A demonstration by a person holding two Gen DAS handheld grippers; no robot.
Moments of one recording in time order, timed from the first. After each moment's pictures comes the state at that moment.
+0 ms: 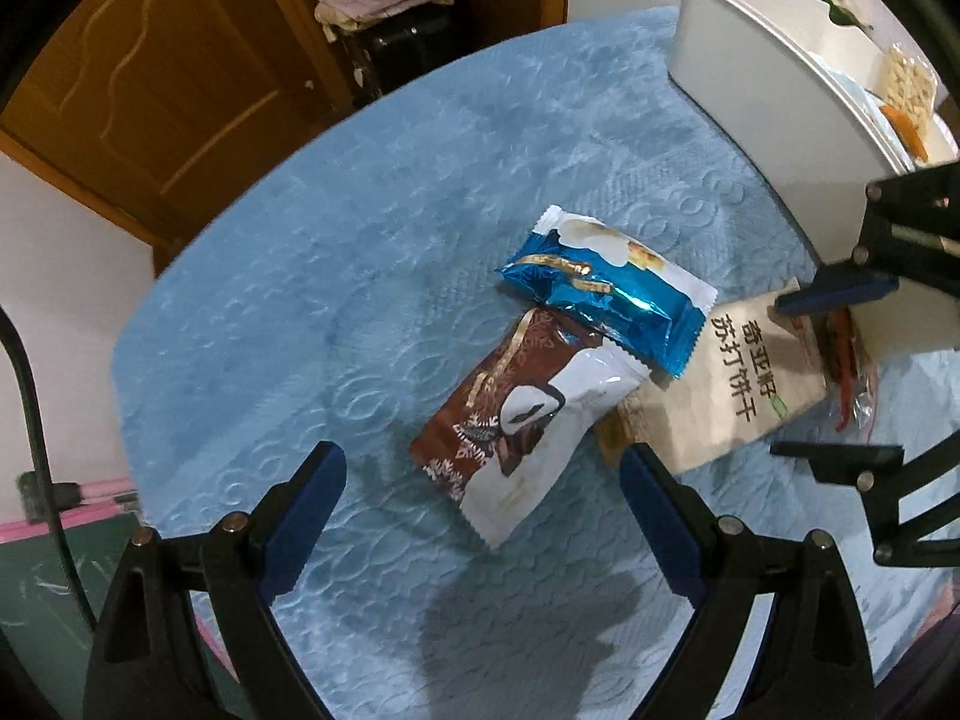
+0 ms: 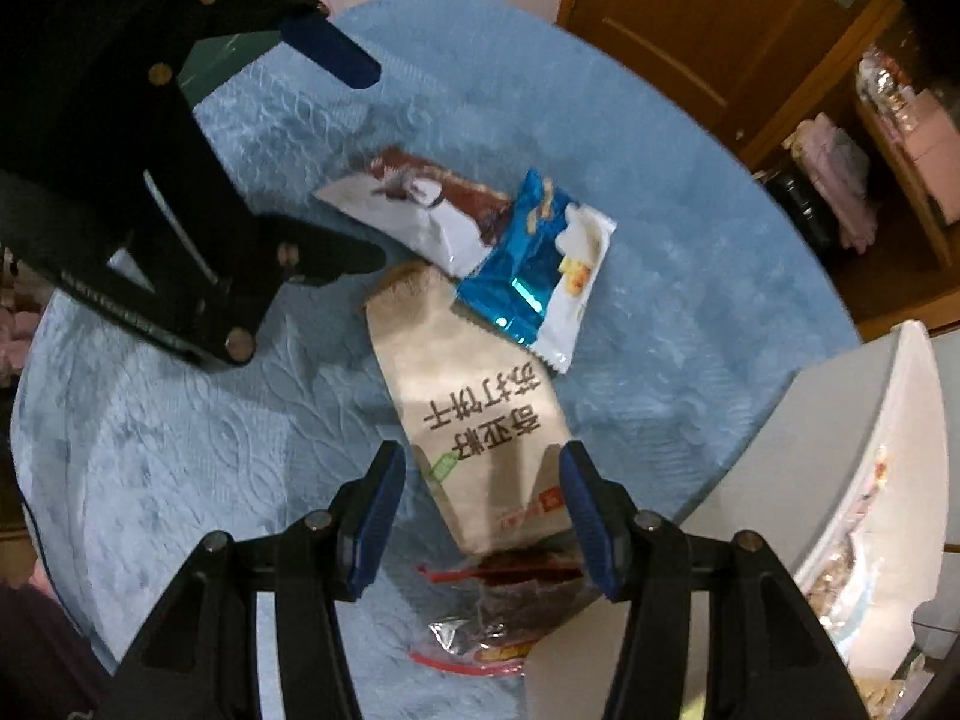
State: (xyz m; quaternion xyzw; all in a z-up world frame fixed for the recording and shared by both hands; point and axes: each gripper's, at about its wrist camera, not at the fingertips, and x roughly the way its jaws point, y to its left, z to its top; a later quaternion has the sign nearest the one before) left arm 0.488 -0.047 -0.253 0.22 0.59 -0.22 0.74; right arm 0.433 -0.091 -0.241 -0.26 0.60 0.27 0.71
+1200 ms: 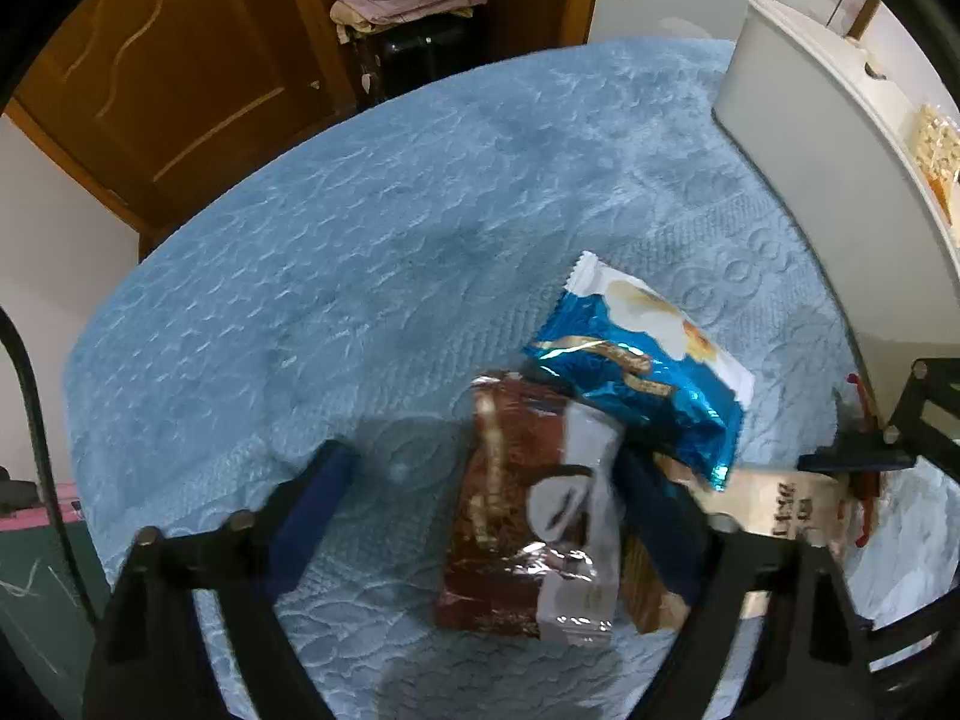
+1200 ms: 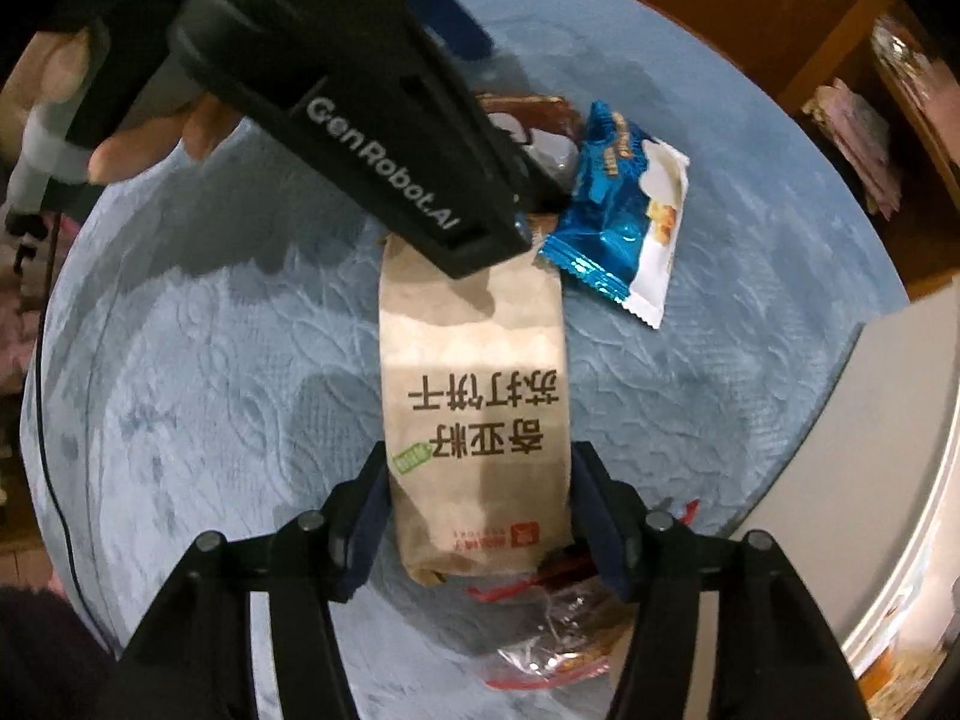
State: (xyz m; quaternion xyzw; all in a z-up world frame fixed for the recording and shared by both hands) left arm 0.538 -0.054 -0.285 0.17 0.57 -0.23 0.77; right arm 0.393 -0.084 -0.253 -0.23 0.61 0.26 0.71
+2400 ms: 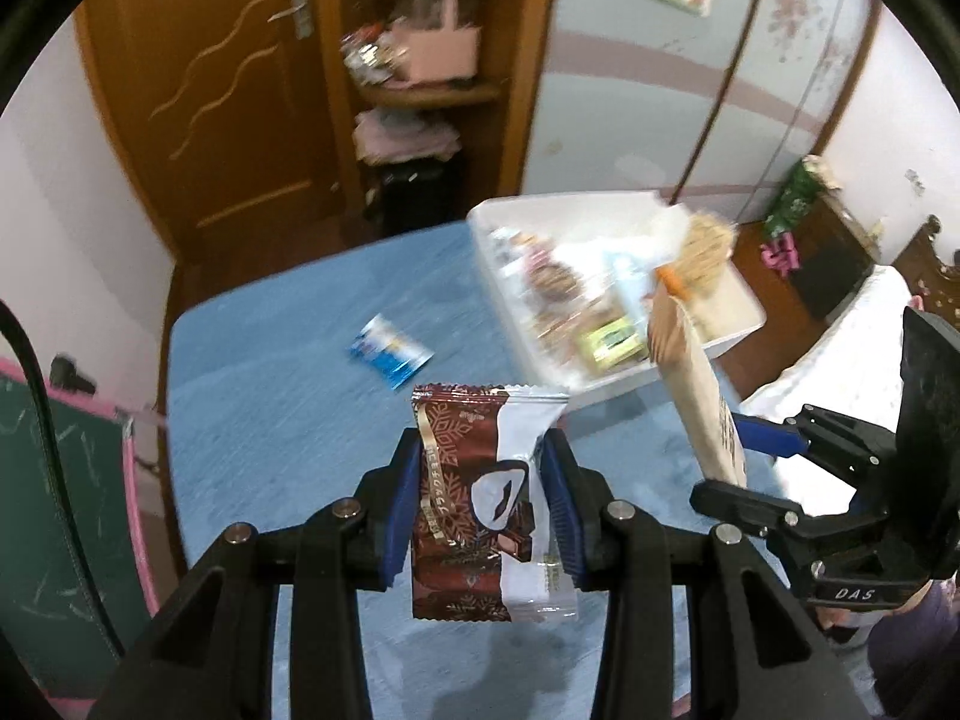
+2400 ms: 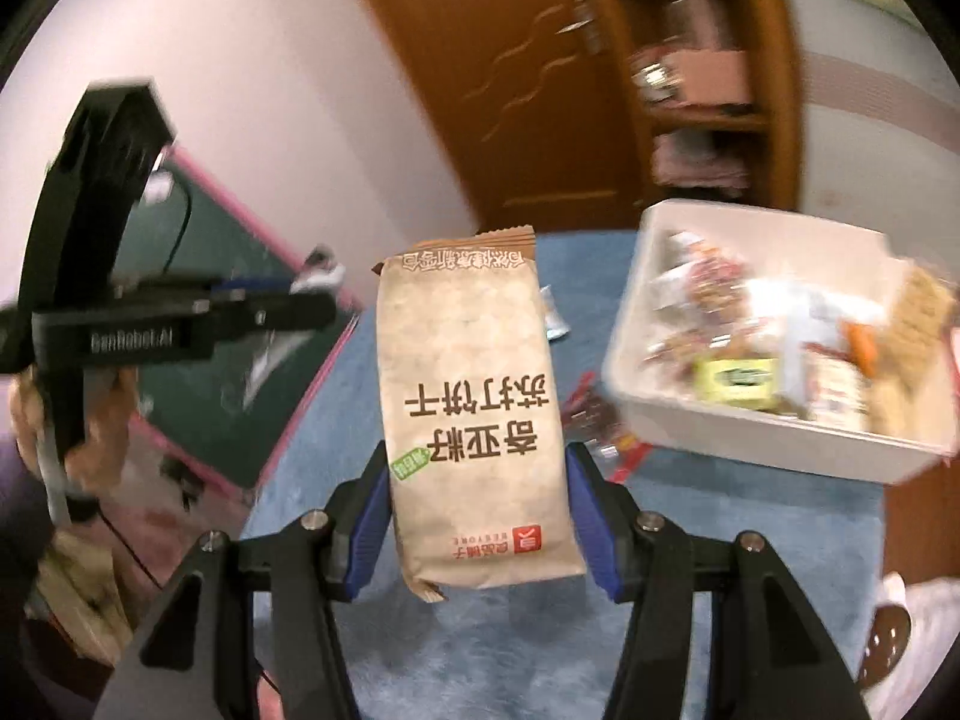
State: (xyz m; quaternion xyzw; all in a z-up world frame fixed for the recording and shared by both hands) left arm 0.286 -0.092 -0.038 0.07 0.47 -0.23 0.85; right arm 0.216 -0.271 -0.079 0.11 0.40 0.20 0.89
